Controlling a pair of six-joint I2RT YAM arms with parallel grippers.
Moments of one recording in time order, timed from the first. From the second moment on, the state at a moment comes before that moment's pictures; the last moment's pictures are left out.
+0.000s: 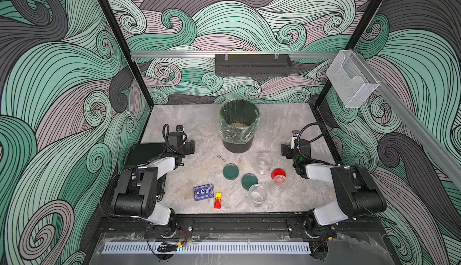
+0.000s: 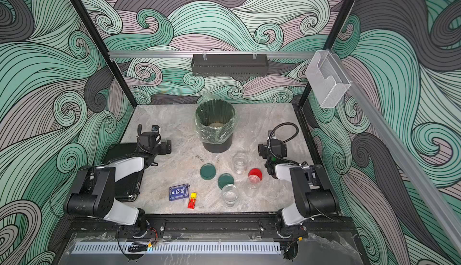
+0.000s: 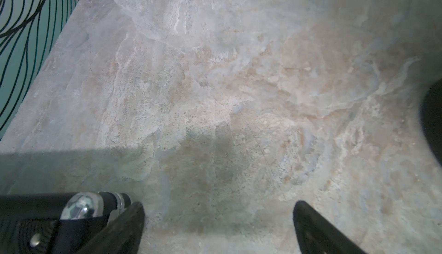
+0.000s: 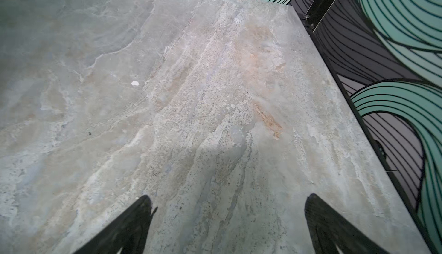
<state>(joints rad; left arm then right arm) -0.04 1.49 0.63 0.19 -0.10 -0.03 0.11 1.54 0.49 0.50 0.28 -0.07</state>
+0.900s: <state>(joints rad) 0.08 1.53 0.46 0.60 0.00 -0.03 0.06 1.55 0.37 0.81 0.22 -0.01</state>
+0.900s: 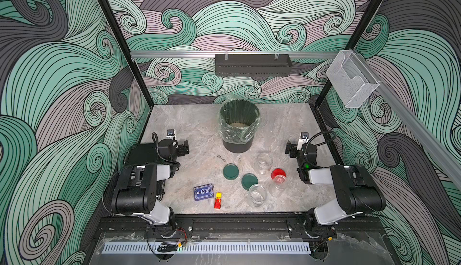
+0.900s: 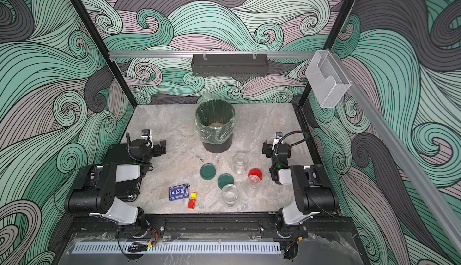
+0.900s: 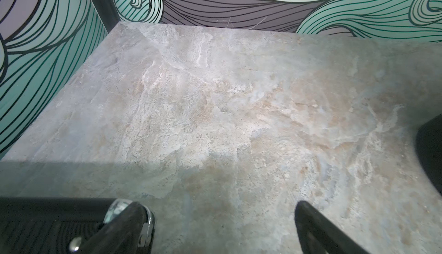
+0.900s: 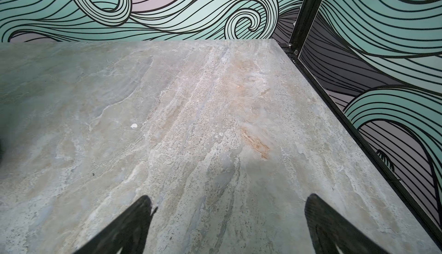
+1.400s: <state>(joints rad) 0.08 1.53 0.48 0.57 0.00 -0.03 0.06 1.55 0.37 0.82 0.21 -0.01</state>
